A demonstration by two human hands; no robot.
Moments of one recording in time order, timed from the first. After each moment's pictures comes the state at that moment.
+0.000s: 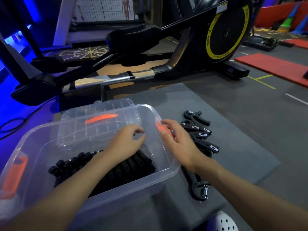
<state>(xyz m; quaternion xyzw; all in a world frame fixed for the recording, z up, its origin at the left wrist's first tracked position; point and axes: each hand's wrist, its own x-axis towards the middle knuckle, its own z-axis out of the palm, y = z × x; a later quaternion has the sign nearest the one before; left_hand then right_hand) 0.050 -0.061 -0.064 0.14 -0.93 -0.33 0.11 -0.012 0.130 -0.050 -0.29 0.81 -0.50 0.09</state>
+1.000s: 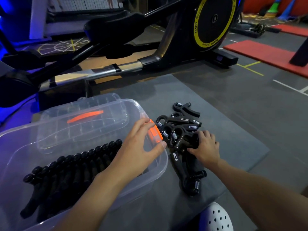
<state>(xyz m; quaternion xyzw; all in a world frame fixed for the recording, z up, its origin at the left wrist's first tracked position) 0.060 0.015 -0.053 0.03 -0.91 -0.39 0.11 -0.098 0.232 -0.169 -0.10 0.98 -0.17 0.00</state>
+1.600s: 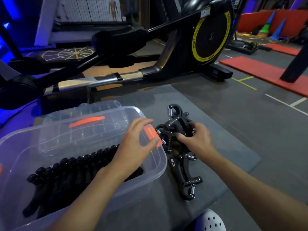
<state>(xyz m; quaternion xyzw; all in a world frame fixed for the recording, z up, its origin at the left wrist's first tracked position) 0.057 0.008 -0.042 0.04 -0.86 -0.46 0.20 -0.069 0.195 -0.070 -0.10 0.89 -0.45 -0.02</state>
